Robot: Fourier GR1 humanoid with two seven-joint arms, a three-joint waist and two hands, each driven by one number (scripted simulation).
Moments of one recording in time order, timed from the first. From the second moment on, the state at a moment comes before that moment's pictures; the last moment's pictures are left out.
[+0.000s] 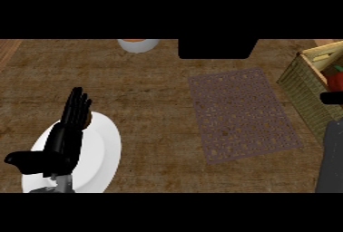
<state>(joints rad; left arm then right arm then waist) 0.00 0.16 -0.12 -1.71 0.11 0.23 0.02 -0.50 -0.11 -0.46 -1.65 1.45 0.03 1.04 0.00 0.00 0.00</state>
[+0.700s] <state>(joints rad) -0.02 0.14 -0.09 -1.69 0.10 0.20 0.03 -0.49 -0.18 -0.43 -1.67 1.46 -0.16 0.99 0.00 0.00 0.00</state>
